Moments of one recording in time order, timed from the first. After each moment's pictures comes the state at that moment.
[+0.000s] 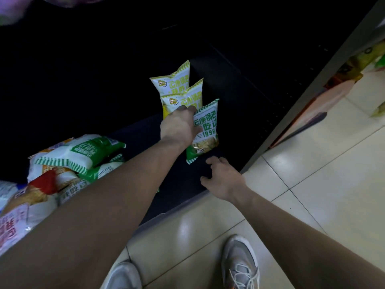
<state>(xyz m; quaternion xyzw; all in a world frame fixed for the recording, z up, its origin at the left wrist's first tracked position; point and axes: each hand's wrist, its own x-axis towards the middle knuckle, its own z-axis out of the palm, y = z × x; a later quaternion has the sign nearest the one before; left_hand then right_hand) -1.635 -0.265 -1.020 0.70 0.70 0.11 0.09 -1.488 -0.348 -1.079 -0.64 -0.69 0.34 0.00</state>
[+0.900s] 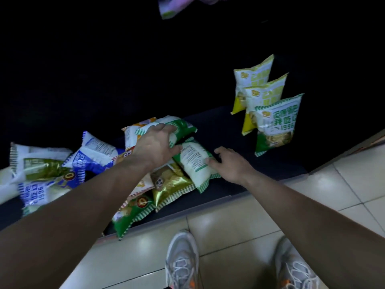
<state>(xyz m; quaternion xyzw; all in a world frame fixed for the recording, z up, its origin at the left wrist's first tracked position) -1.871 -0.409 -1.008 0.62 0.77 0.01 0.13 -1.643 -0.367 -1.063 -0.53 -0.75 0.41 -0.02</state>
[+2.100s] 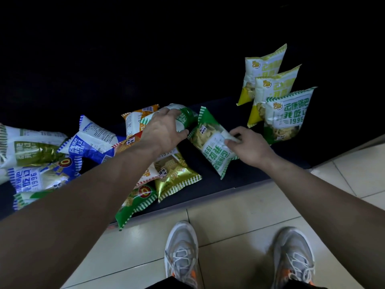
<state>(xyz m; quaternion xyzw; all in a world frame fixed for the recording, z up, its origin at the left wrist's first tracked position) -1.873 -0.404 -1.015 0.60 0.78 0.09 0.15 -1.631 -0.350 -1.047 -0.57 -0.72 0.40 0.07</state>
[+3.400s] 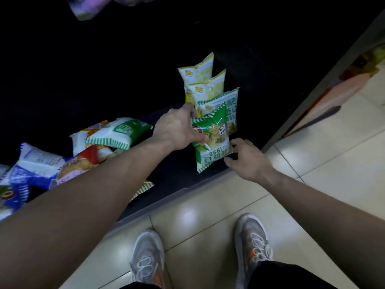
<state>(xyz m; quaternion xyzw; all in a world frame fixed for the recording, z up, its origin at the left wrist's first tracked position) -1.701 -0.351 -0.966 0.66 0.70 0.11 0.23 -1.482 -0.371 -1.039 -0.63 -0.71 0.31 0.04</state>
